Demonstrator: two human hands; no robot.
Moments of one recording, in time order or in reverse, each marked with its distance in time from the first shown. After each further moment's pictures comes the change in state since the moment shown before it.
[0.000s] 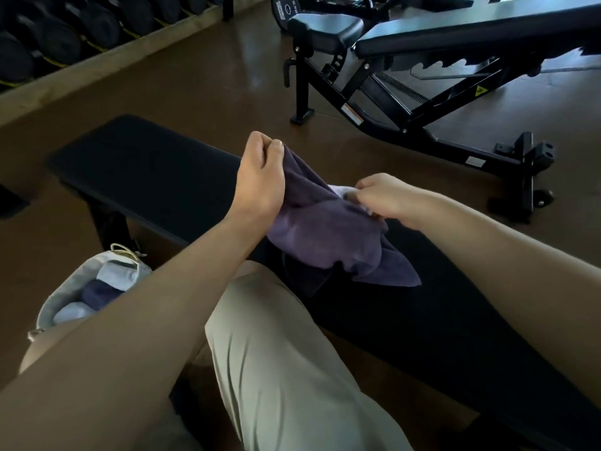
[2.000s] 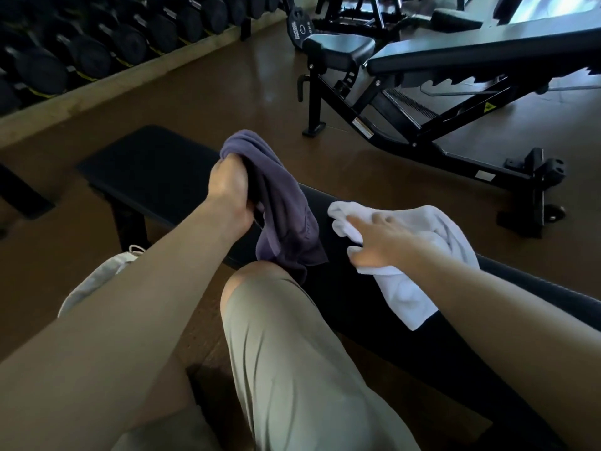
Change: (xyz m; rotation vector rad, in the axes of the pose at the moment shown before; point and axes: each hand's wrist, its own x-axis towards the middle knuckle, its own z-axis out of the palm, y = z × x) left_hand 0.020 -0.010 -0.047 -0.658 0.133 -0.486; right_hand -0.012 0.025 0.050 -0.747 0.035 -0.056
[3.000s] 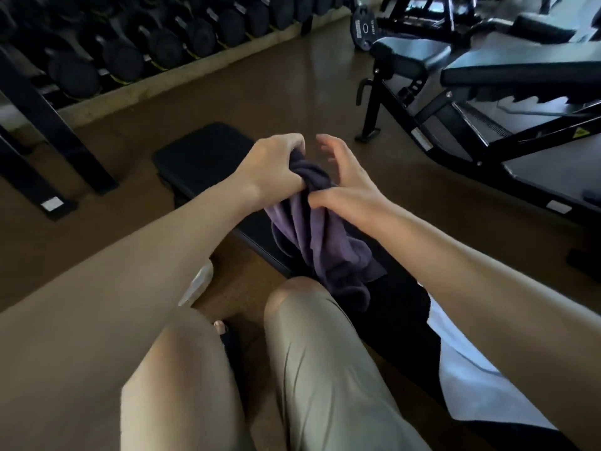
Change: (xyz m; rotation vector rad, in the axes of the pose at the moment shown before) left_hand 0.012 0.091 -0.055 1.343 -0.276 0.596; right_hand 0.028 -0.157 -0.097 1.078 0.201 -0.519
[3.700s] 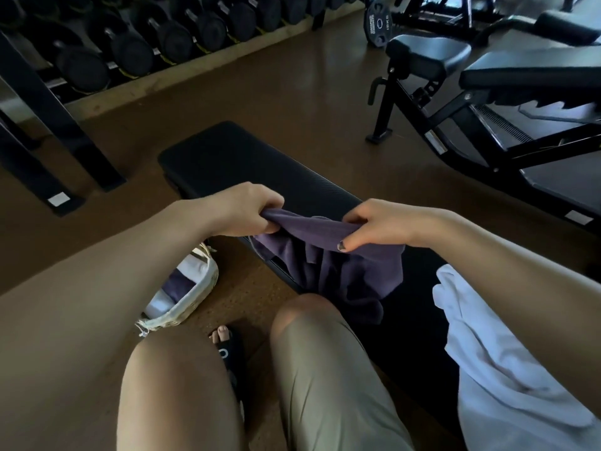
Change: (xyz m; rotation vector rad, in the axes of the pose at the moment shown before) left_hand -0.001 -0.075 -0.009 0.215 -0.467 -0.059; right_hand 0.027 0.029 -0.034 -0.473 -0.572 0.266
